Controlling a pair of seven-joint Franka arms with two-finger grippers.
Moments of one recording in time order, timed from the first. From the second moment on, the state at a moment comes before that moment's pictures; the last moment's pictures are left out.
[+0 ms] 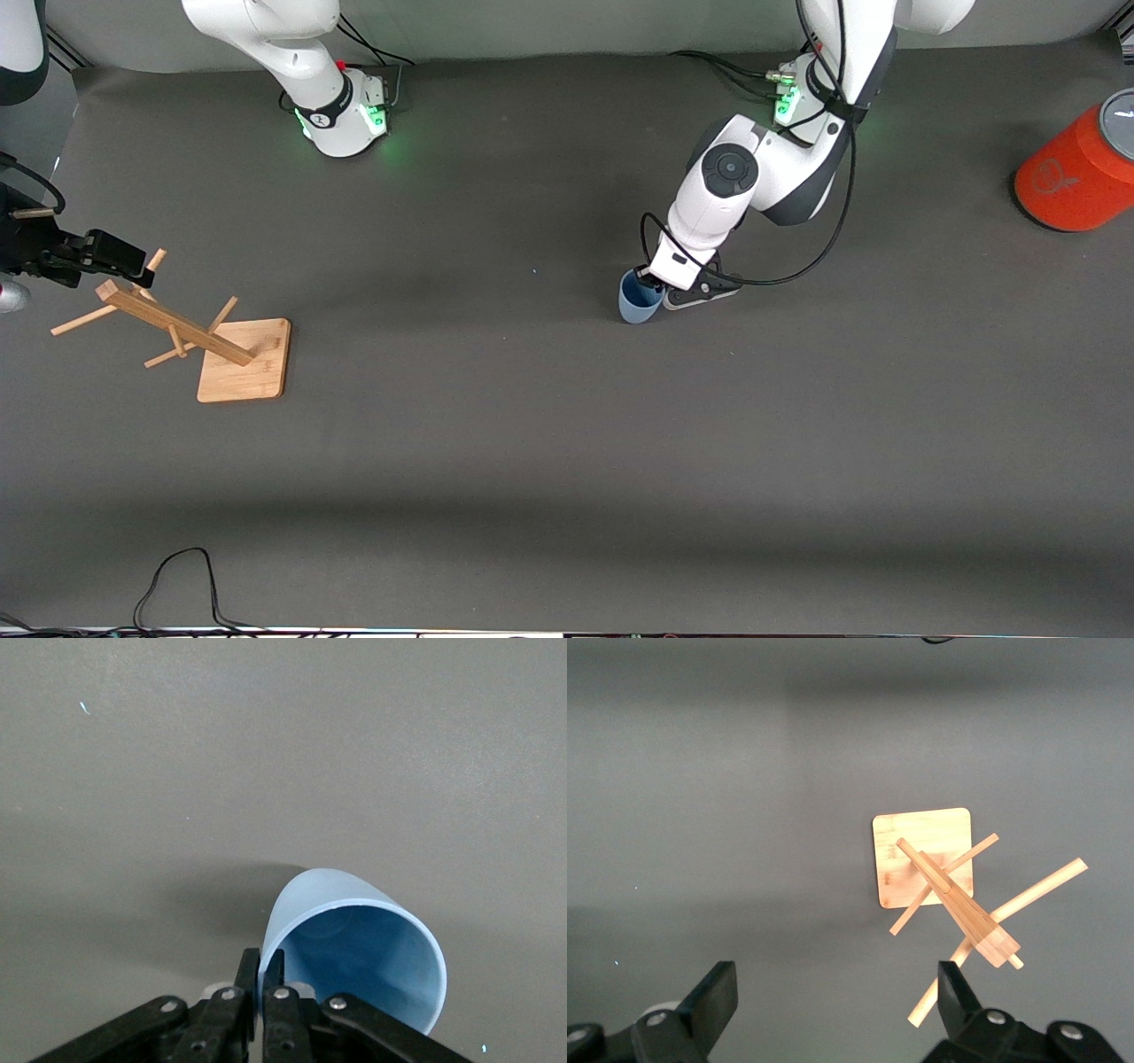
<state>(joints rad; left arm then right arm) -0.58 0.25 -0.11 -2.21 -0.15 2.56 -0.89 -0.03 0.03 -0.01 -1.58 0.00 1.60 0.01</state>
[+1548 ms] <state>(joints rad) -0.64 0.27 -0.08 -1.89 0.06 2.09 -0.94 -0.03 0.03 -0.01 -1.58 0.00 1.60 0.01</state>
